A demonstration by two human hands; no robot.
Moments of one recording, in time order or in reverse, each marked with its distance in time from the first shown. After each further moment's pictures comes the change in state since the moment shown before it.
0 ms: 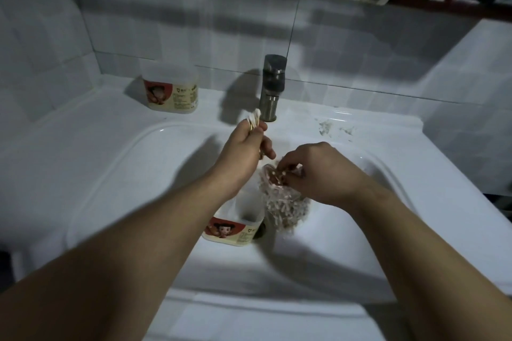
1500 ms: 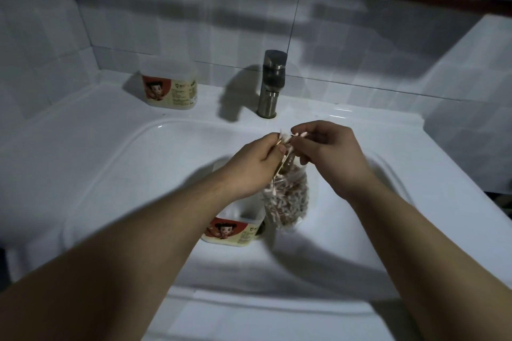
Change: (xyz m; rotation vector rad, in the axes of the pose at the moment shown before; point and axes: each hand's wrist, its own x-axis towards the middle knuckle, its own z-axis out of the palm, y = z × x) left_hand -0.001 -0.014 -0.001 0.541 -0.274 0.188; right_hand 0.007 0.004 0.003 1.045 0.355 0.330
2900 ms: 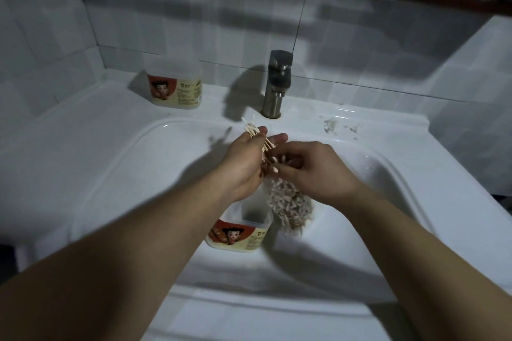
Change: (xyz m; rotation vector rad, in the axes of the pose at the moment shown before) left_hand 0.008 0.009 0.001 -1.087 0.235 -0.453; right_hand -0.013 0.004 0.018 -0.528 -0.278 -0.184
